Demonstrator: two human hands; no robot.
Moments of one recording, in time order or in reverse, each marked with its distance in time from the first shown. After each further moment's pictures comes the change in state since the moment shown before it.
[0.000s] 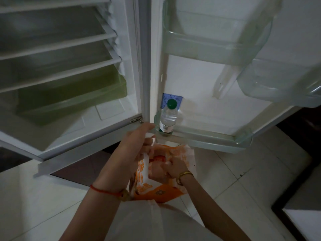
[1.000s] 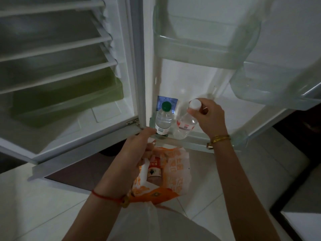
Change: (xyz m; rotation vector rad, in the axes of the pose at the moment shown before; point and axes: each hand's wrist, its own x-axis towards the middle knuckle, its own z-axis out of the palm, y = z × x) left_hand 0.008 -0.013 0.017 0.011 0.019 0.001; right_hand -0.032 -0.061 -0.182 0.200 0.702 -0.466
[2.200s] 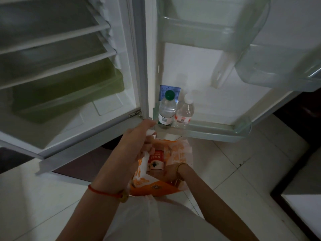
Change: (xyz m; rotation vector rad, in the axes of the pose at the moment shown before) left_hand -0.019 0.004 -0.018 0.022 -0.054 -0.007; right_hand -0.133 0.076 0.146 -0.406 -1.357 0.646
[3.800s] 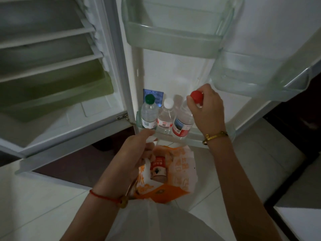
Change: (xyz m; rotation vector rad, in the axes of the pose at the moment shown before) left_hand 0.015 -0.026 0.071 -0.083 0.024 -0.022; right_hand -0.177 0.039 -0.148 0.207 1.537 -0.612
